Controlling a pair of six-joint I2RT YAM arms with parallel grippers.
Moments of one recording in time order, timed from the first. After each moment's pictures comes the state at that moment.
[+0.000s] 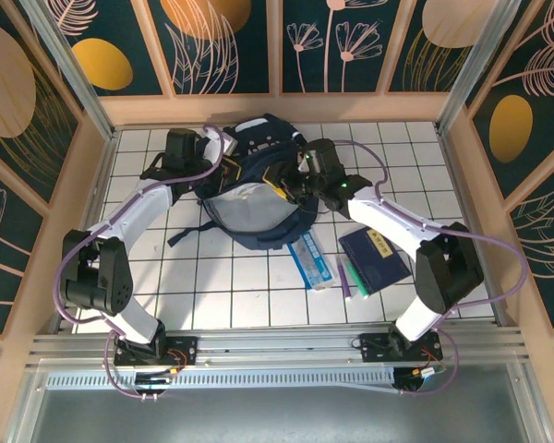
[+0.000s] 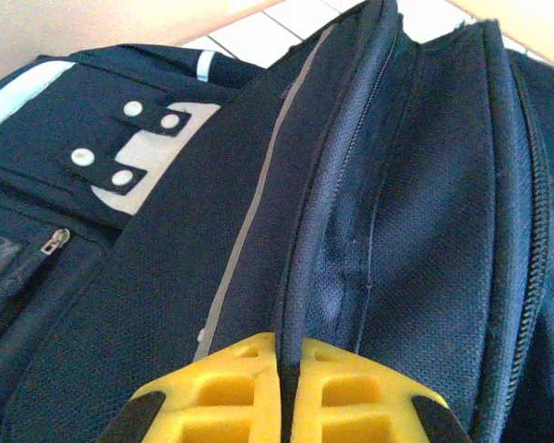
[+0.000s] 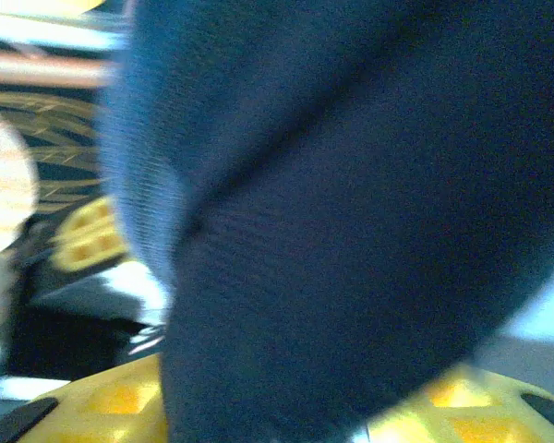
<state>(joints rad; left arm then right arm) -0.26 1.62 1.24 -0.25 0.53 0.11 0.63 1.62 1.26 -0.25 -0.34 1.17</state>
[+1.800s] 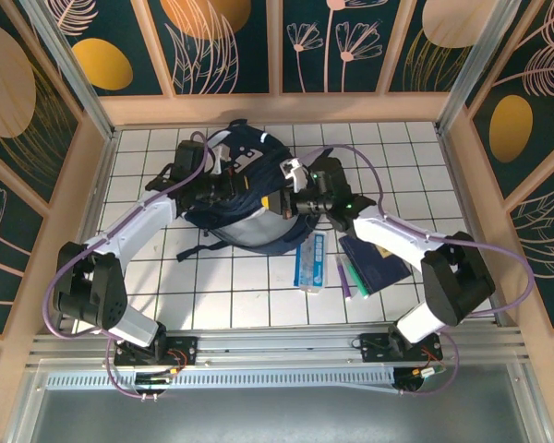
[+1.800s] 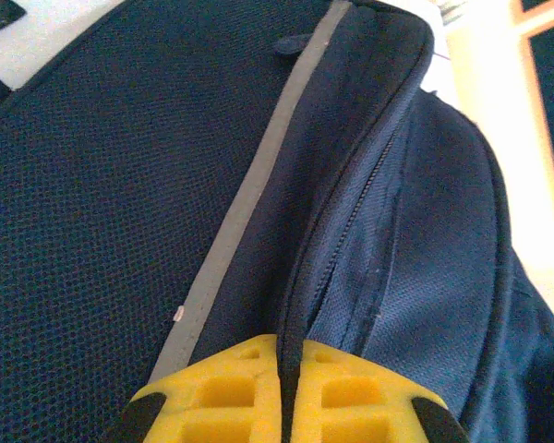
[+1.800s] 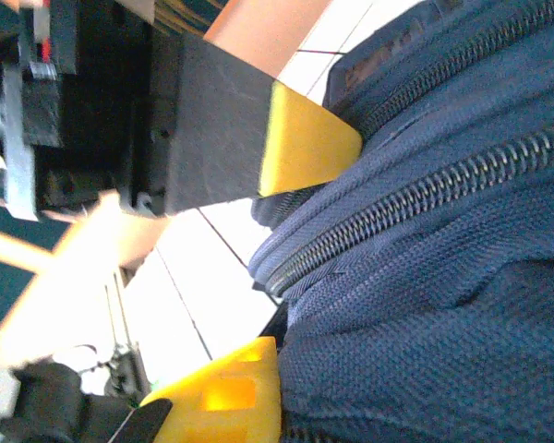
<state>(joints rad) -0.35 1.54 1.16 -0.33 0.51 -0.62 0.62 1.54 1.01 0.09 -0.64 0.39</state>
